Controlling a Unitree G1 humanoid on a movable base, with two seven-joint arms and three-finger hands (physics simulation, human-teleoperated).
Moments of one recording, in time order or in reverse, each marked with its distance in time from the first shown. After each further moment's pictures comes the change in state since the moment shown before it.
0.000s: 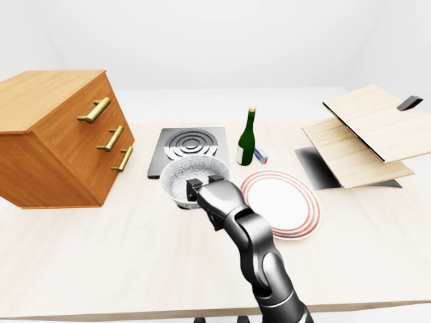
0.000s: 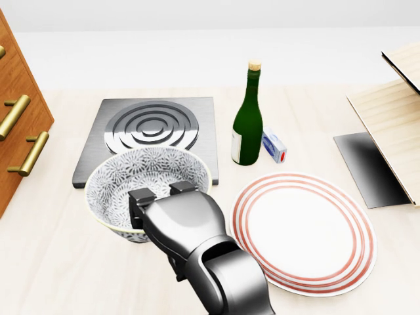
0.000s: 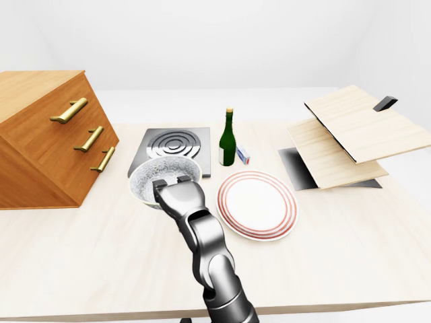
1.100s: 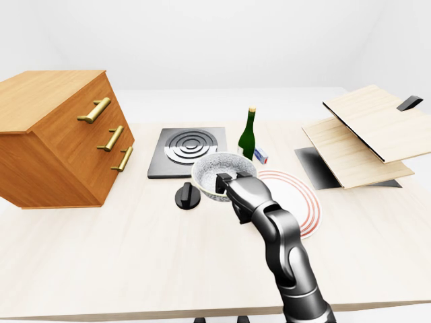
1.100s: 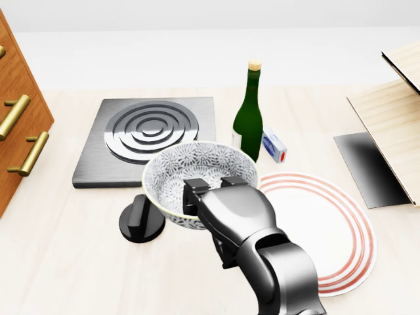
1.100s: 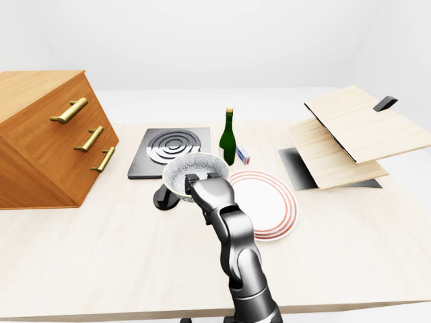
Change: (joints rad) left arm -0.003 0.002 -0.002 0.006 0.001 0.000 0.007; right arm 0.008 -0.134 -0.159 -0.043 0.093 0.000 0.000
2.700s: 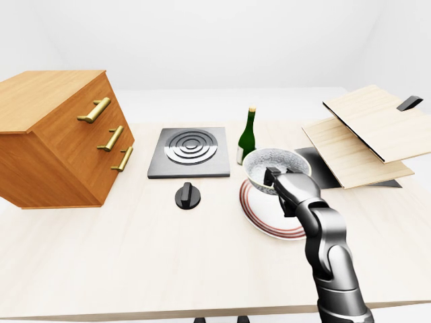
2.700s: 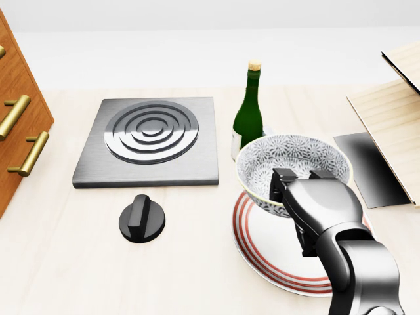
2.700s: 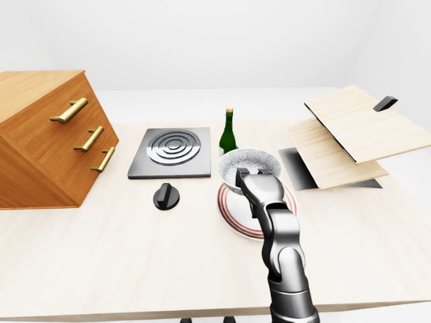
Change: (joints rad) left arm -0.004 0.004 -0.004 0.008 -0.003 0.000 0.015; right arm 0.025 -0.201 -0.252 -0.037 -0.004 0.000 0.000
